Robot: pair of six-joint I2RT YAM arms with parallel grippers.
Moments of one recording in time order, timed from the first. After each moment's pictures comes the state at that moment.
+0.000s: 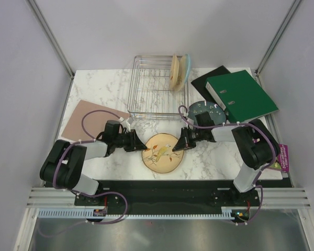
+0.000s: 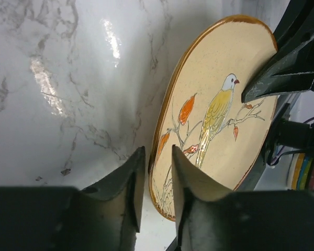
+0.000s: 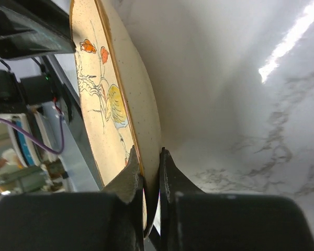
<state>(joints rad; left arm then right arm) -0.30 1.50 0.43 0.30 0.66 -0.53 0.40 1.77 0.73 0.05 -0.86 0.46</state>
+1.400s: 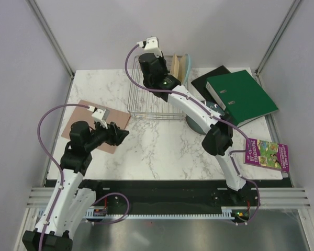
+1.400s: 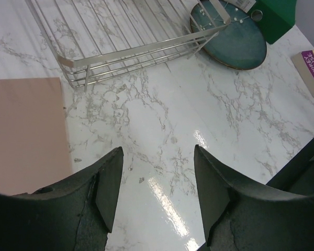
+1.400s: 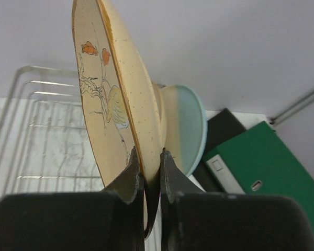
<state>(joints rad) -0.15 0.64 0.60 -0.28 0.50 -0.13 0.79 2.23 2.35 -0.33 0.94 -0.08</state>
